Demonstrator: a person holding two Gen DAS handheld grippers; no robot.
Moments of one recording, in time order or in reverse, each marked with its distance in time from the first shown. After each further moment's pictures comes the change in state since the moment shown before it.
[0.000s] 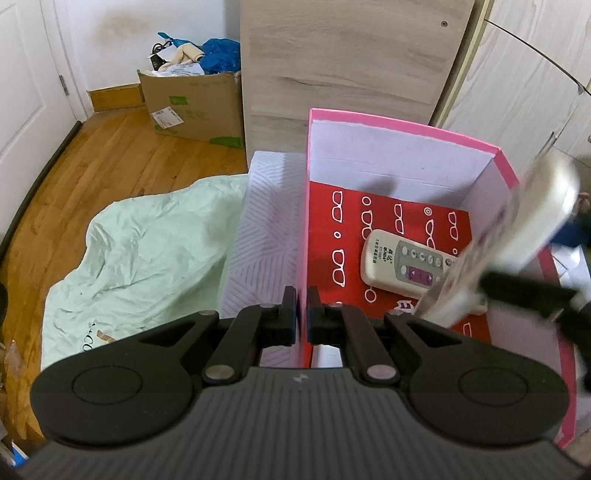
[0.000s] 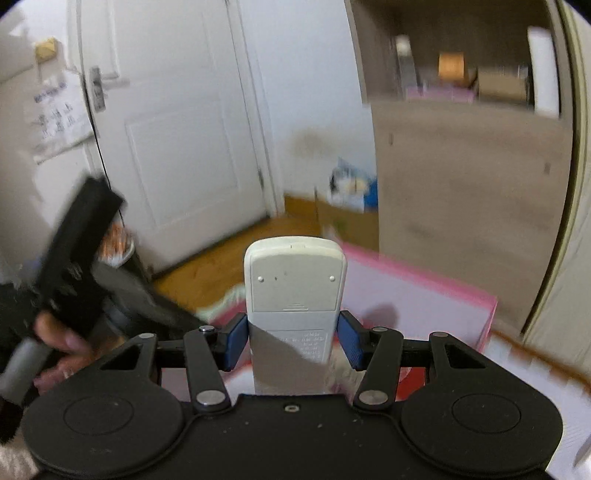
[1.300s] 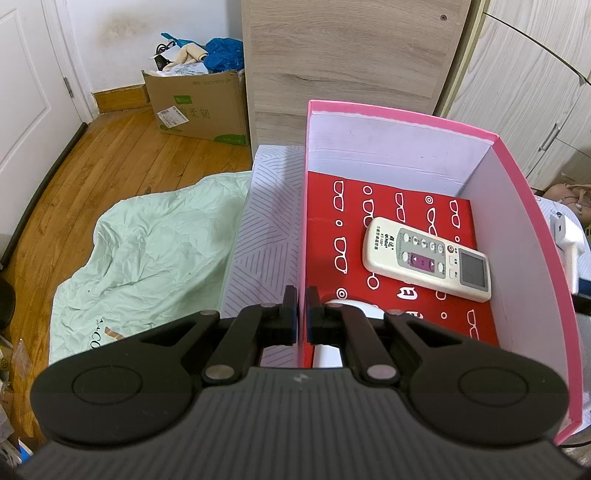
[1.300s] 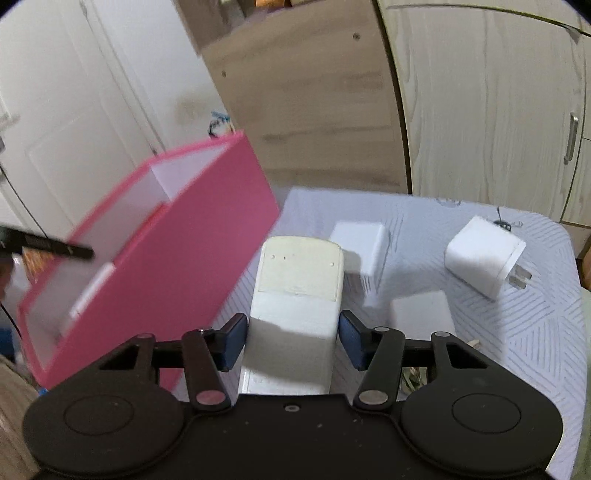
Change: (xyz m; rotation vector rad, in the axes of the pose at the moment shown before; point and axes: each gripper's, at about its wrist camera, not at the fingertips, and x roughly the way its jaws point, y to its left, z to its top) left arm -0.001 -0.008 -0.008 0.017 0.004 0.032; right arm -0.088 -0.137 -0.127 0.335 0.005 -0.154
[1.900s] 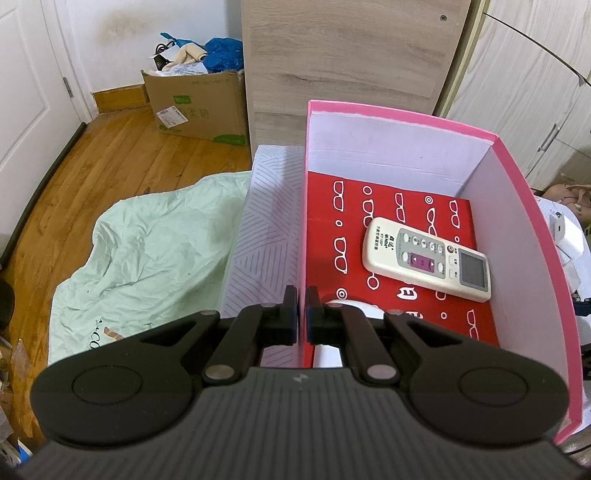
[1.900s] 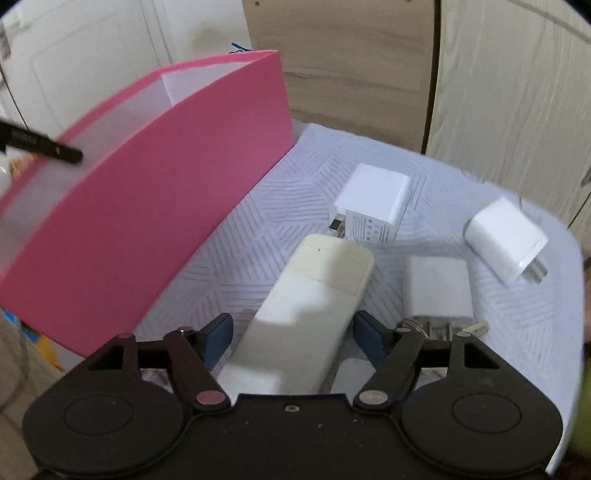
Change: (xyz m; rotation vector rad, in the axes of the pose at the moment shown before) left arm 0.000 0.000 0.000 0.000 -0.001 0.000; right arm 0.034 0.026 -0.020 -0.233 0.219 -0.123
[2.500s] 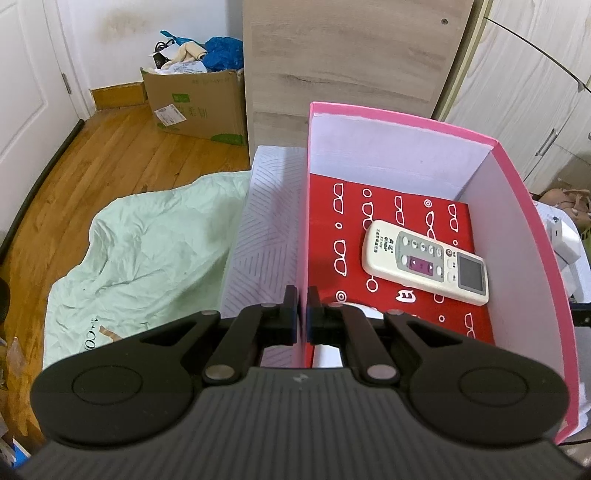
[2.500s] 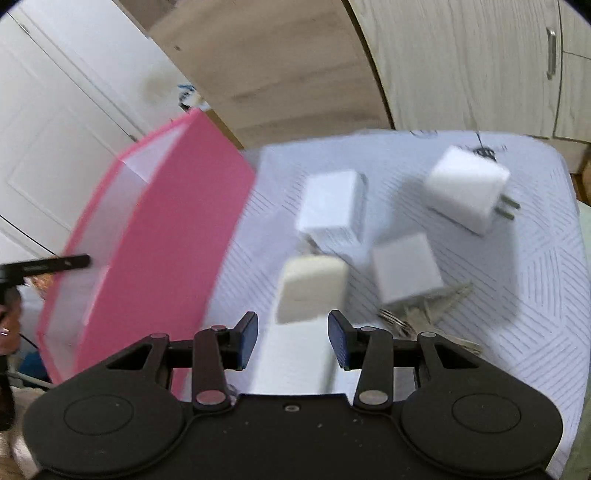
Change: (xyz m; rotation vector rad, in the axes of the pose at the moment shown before) left arm 0.001 0.004 0.000 -0.008 -0.001 -0.013; right arm -0.015 -0.057 0.011 0.394 0.052 0.162
